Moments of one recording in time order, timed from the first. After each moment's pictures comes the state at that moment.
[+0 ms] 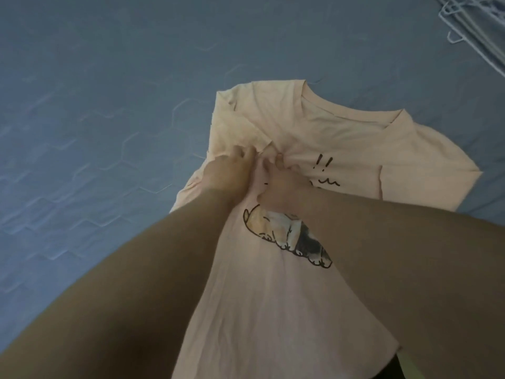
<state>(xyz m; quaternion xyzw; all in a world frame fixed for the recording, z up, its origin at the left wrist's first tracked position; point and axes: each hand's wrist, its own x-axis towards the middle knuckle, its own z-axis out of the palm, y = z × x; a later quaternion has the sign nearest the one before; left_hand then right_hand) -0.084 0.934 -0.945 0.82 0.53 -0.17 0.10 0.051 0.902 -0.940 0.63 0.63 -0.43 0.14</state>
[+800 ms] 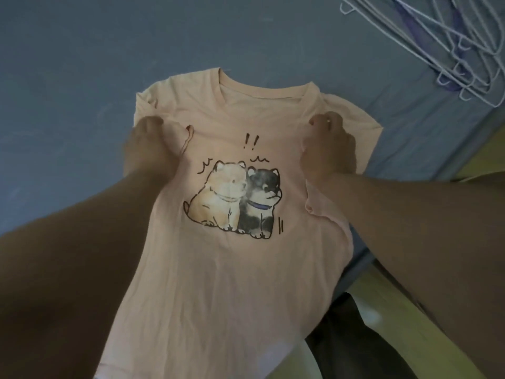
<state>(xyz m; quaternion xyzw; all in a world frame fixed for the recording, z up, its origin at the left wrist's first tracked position) -0.066 0.952 -0.922 0.71 0.68 -0.08 0.14 0.222 0.833 -0.926 0.85 0.48 -0.20 -0.05</state>
